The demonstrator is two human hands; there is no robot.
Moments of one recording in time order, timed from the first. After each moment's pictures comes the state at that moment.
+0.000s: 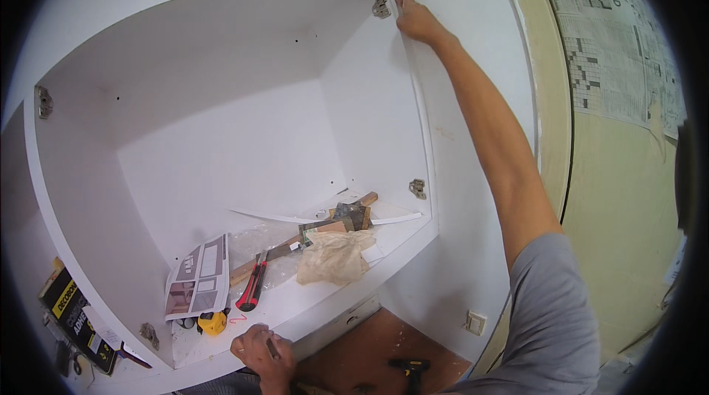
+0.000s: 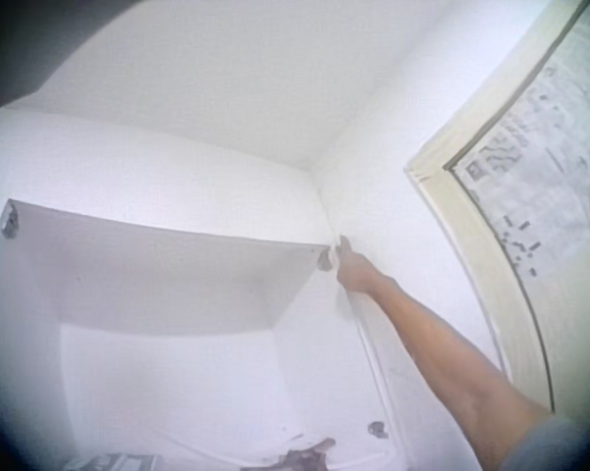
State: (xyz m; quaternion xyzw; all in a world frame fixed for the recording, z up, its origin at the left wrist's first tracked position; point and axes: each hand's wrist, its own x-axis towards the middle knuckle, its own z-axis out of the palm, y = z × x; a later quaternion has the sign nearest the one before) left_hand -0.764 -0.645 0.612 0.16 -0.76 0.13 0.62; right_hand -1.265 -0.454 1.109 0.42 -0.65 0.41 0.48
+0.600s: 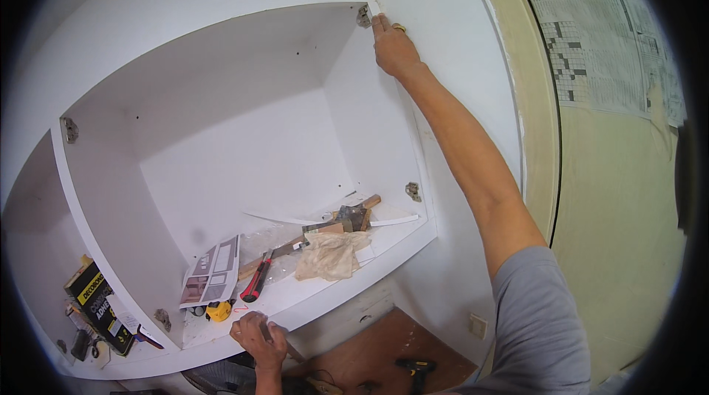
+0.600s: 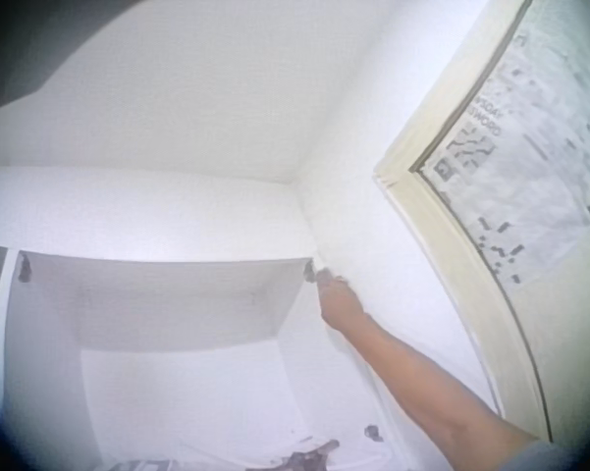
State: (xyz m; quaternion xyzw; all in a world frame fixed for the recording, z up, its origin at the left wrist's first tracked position) left_hand -0.768 -0.638 0.614 0.19 -0.76 0.17 0.60; right_hand -1.265 -0.478 1.053 0.34 -0.65 0.28 0.62
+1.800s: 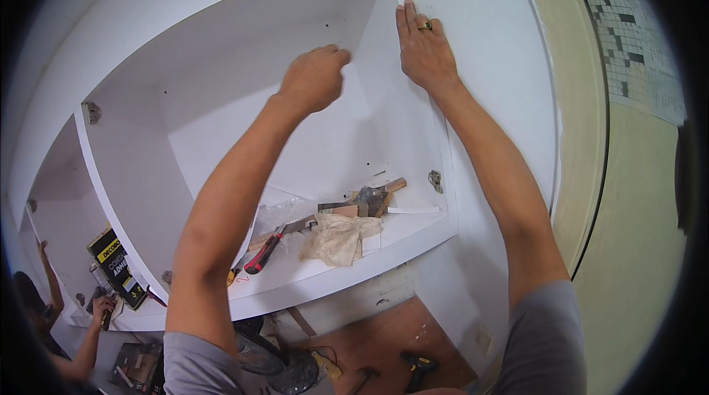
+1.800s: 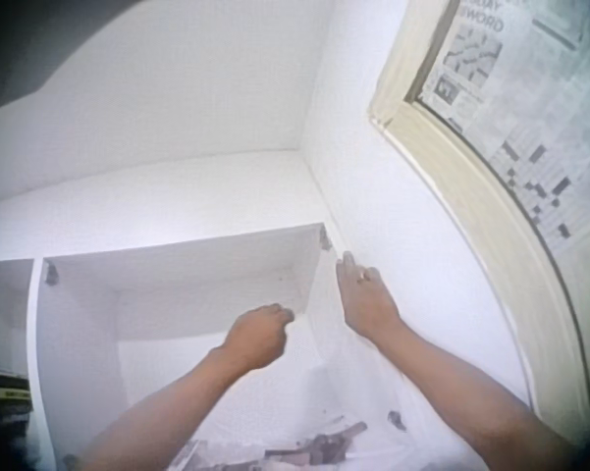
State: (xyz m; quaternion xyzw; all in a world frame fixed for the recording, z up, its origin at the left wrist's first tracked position) left_hand -1.043 -0.583 1.012 0.06 -0.84 0.34 0.42; right_hand -1.266 -0.477 0.983 0.29 -0.64 0.17 0.70
